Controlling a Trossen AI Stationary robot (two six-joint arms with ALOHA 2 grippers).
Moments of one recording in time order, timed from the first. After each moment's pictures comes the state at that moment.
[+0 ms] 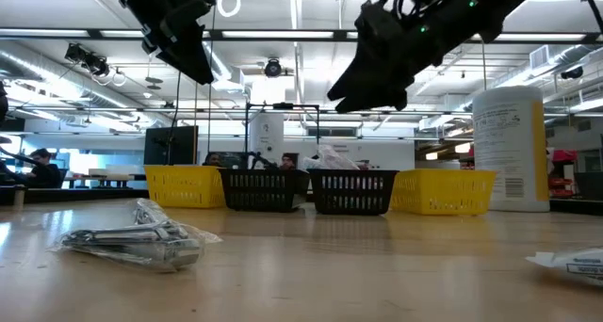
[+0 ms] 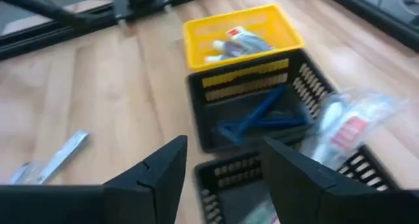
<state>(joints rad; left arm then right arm) -0.07 1.16 0.94 -0.71 -0.63 -0.44 0.03 1.48 0.82 0.10 0.21 0.31</state>
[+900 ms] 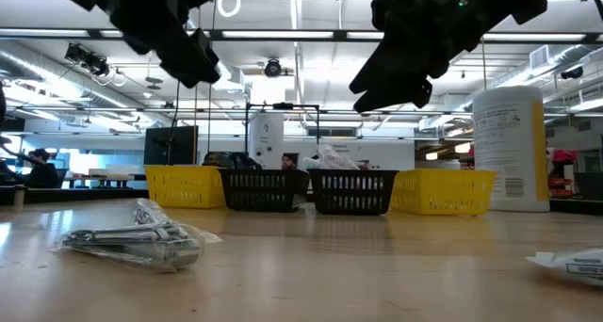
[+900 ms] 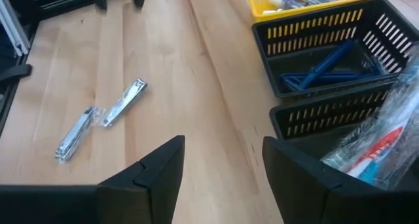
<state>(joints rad) -0.21 1.24 0.72 -0.12 0.05 -0.15 0.22 1.47 0.82 0.00 0.23 0.42</state>
